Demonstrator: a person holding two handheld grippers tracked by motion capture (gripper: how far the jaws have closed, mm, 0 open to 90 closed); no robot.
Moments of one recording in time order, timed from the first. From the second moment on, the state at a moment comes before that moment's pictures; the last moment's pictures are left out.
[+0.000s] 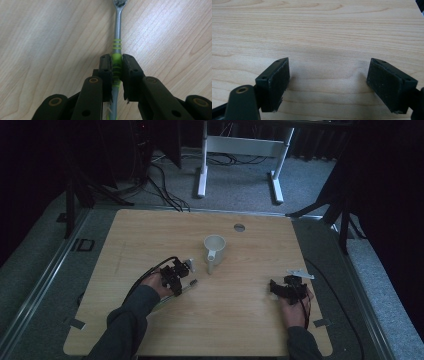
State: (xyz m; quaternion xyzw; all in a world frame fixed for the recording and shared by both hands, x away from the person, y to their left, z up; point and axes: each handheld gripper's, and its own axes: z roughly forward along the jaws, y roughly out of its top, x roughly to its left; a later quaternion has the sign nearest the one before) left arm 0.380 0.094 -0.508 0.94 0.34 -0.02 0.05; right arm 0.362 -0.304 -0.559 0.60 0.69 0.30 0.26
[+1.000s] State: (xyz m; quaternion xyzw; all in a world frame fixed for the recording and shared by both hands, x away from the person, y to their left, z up) left arm 0.380 0.124 -0.464 0.91 0.39 0.03 0.17; right arm 0.362 -0.304 -0.559 0.60 0.69 0.30 0.26
